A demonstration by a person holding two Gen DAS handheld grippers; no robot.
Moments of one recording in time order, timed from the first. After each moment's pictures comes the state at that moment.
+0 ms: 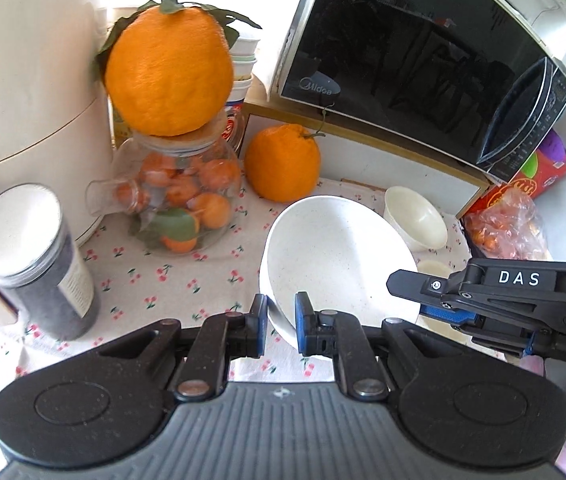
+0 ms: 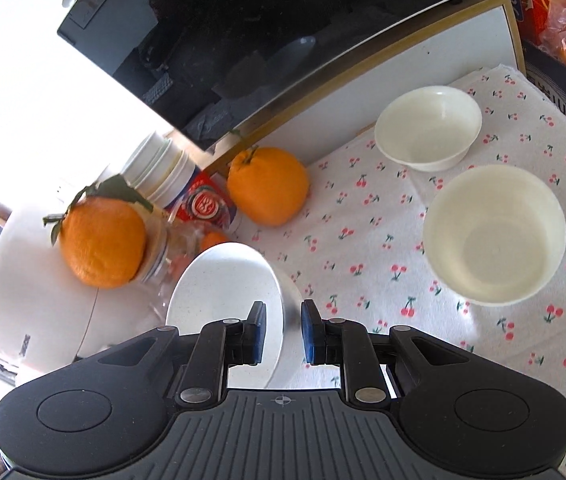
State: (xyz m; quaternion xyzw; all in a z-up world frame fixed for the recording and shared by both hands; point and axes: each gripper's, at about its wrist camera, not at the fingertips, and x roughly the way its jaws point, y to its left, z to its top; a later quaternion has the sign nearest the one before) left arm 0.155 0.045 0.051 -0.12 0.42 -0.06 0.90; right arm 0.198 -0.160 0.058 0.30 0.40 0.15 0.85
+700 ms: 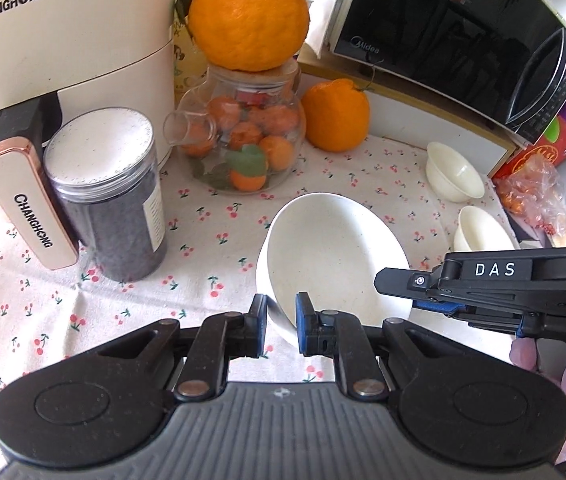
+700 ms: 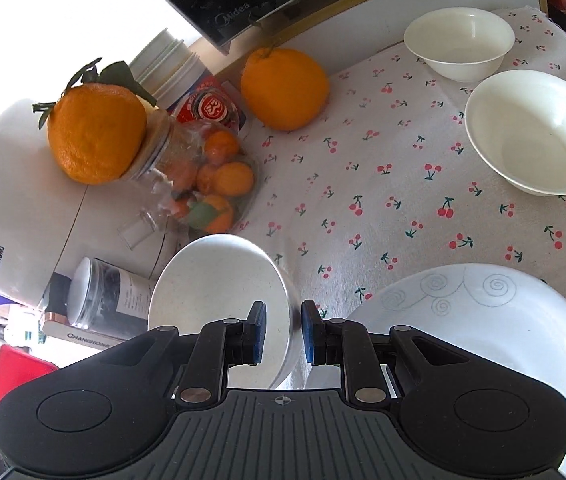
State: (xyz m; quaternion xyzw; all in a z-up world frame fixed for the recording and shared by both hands) left arm 0.121 0.087 0.021 -0.10 0.45 -0.04 0.89; right arm 0.178 -0.103 0.017 0.26 0.46 0.17 0.83
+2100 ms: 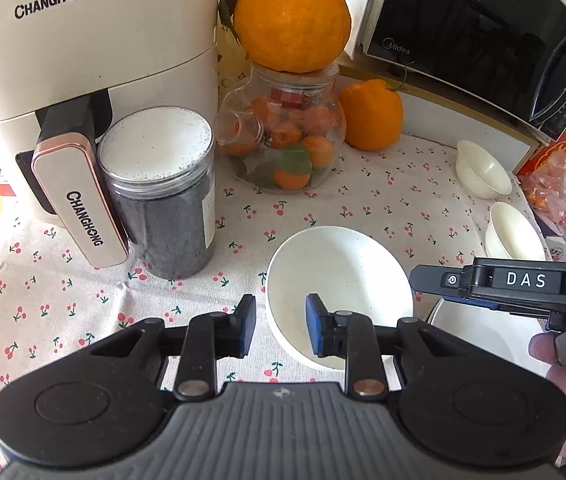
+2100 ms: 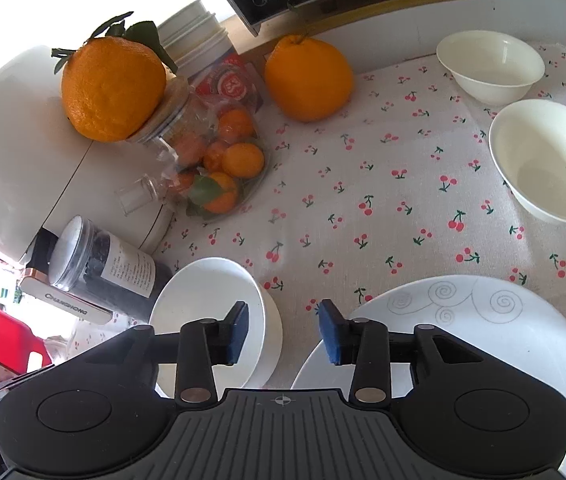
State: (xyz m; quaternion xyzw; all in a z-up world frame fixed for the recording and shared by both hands) left arm 0.110 0.107 0.020 -0.08 0.45 -0.01 0.89; right arm 0.174 -0.090 0.017 0.18 0.44 0.18 0.86
